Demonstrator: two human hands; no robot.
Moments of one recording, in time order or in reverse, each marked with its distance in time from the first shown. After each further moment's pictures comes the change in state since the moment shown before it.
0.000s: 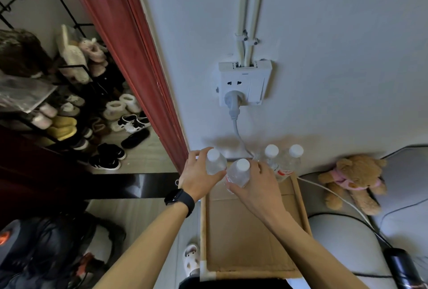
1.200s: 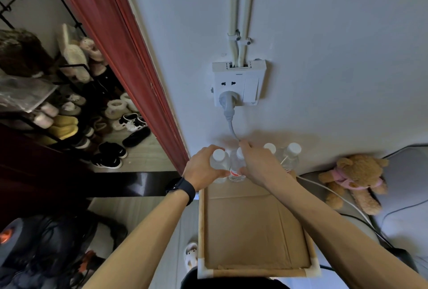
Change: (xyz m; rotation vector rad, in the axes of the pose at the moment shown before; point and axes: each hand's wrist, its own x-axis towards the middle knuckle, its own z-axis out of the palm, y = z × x) left_hand 0.018 0.021 -0.002 -0.034 -0.136 0.047; right_hand 0.068 -0.008 -0.037 -0.350 -0.295 -0.232
